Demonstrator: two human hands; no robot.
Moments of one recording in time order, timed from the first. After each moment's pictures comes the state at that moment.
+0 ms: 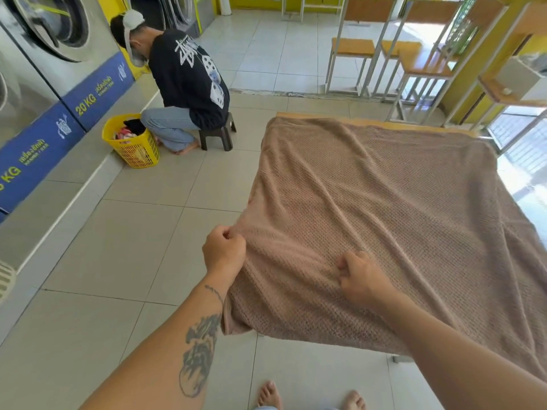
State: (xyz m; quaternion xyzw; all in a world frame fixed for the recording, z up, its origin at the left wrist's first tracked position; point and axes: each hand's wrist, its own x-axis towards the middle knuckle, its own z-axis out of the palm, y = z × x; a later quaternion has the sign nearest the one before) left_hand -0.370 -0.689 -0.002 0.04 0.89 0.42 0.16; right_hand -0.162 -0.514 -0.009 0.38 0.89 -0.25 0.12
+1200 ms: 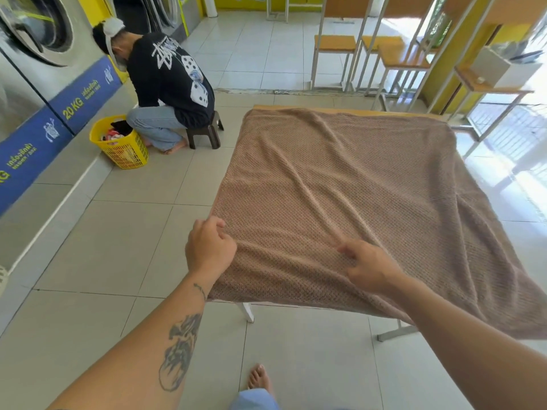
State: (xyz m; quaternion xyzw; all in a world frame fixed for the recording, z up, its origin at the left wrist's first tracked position) left_hand -0.307 -0.703 0.008 0.20 0.93 0.29 0.07; right_hand -0.070 -0.499 0.017 0.36 0.88 -0.29 0.11
